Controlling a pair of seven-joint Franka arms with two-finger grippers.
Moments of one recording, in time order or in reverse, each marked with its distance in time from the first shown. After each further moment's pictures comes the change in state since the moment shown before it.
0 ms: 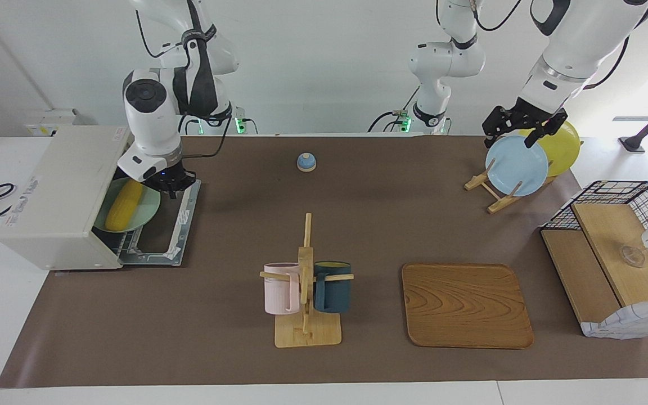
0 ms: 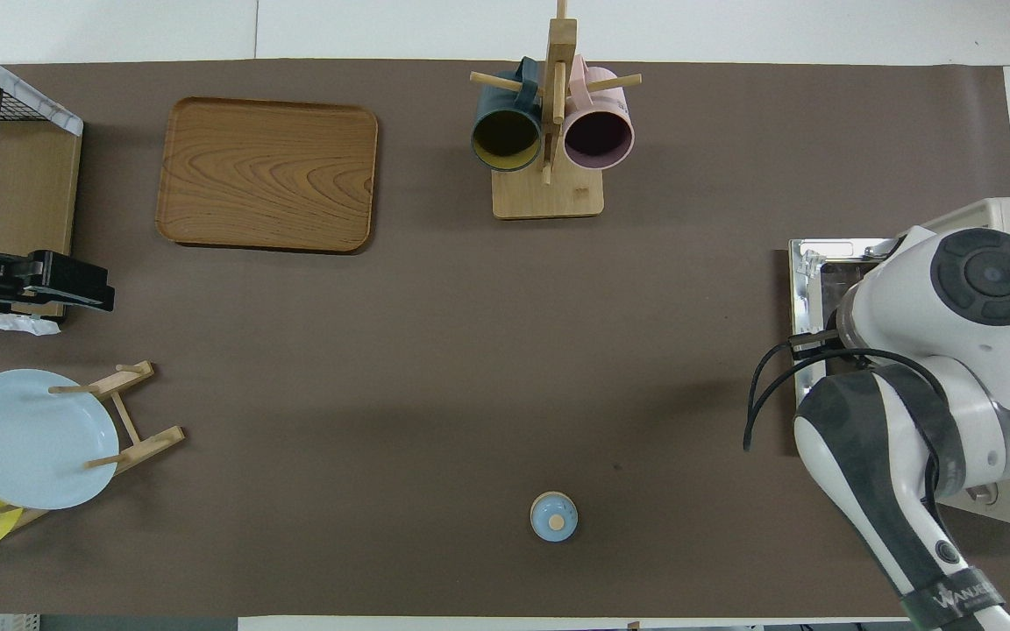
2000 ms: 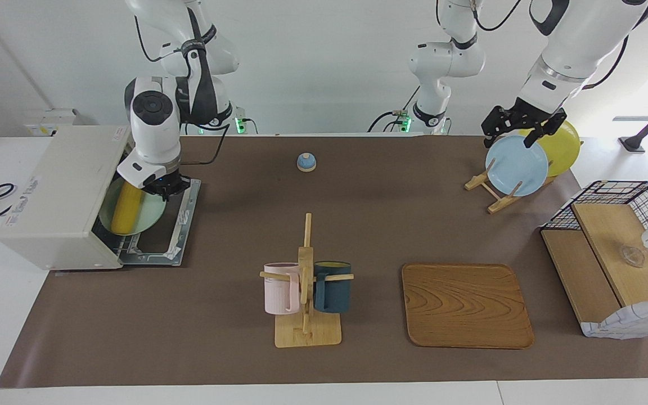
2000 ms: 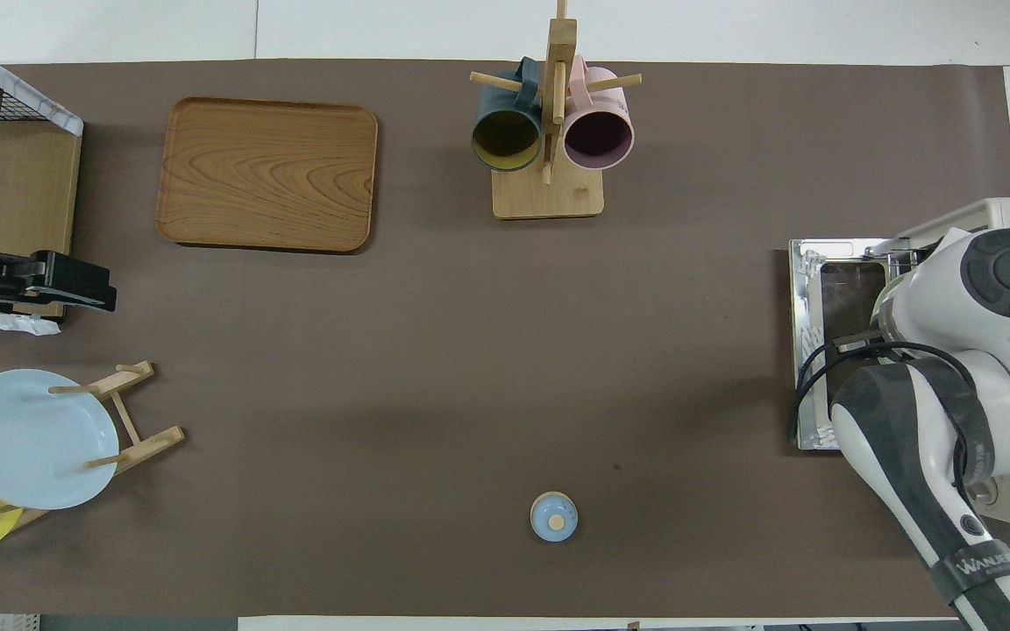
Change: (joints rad) left arm -0.001 0.000 -0.002 0.000 0.000 0.000 -0.002; right arm -0.103 0.021 -0.017 -0.032 -0.105 0.051 -0.092
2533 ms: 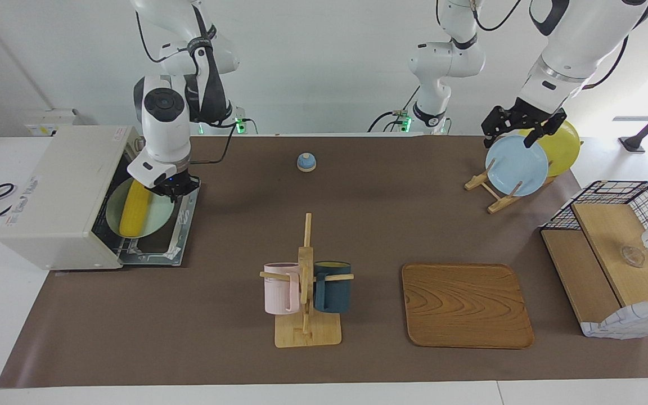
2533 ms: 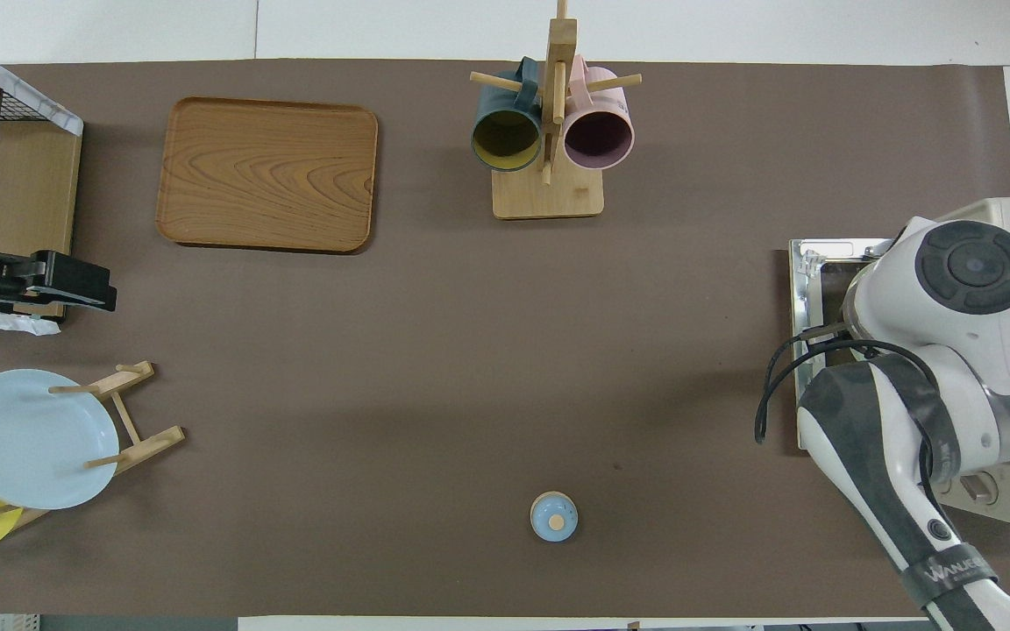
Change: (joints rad) left arm 0.000 0.000 0.000 0.000 0.000 0.000 0.000; right arm 0.078 0.017 0.000 0.048 0.008 -0.031 0.033
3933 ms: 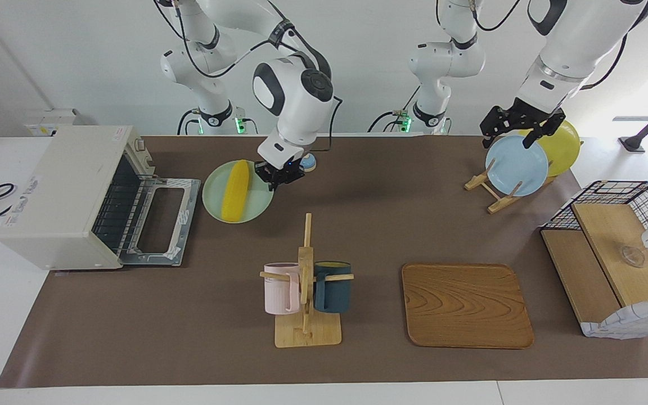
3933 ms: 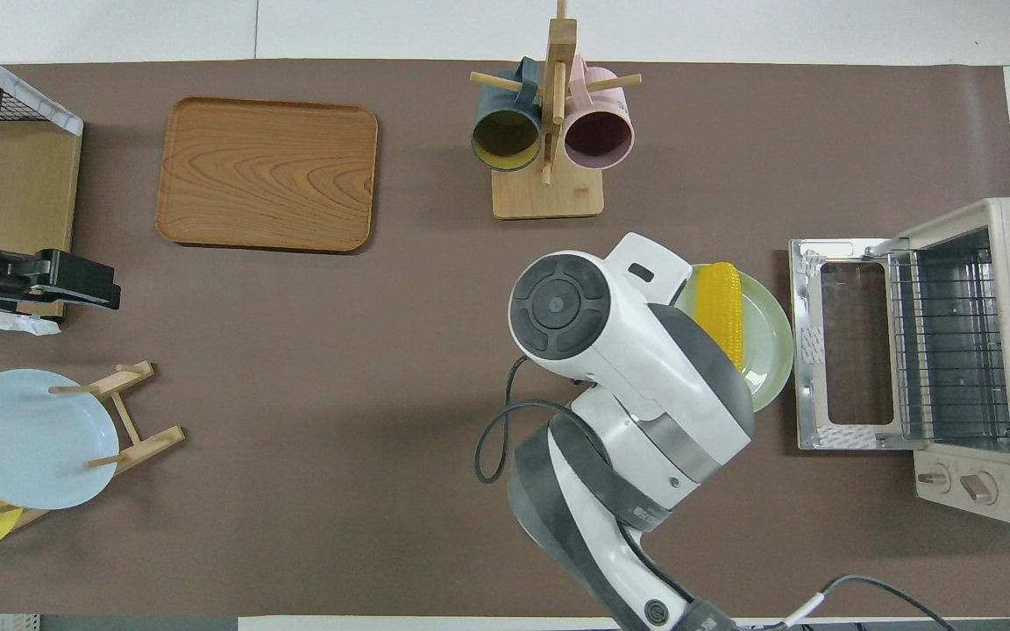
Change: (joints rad) left arm -0.002 0.000 -0.006 0.000 0.000 0.006 0.000; right arm 0.474 0.175 0.002 0.328 0.027 -0.265 0.446
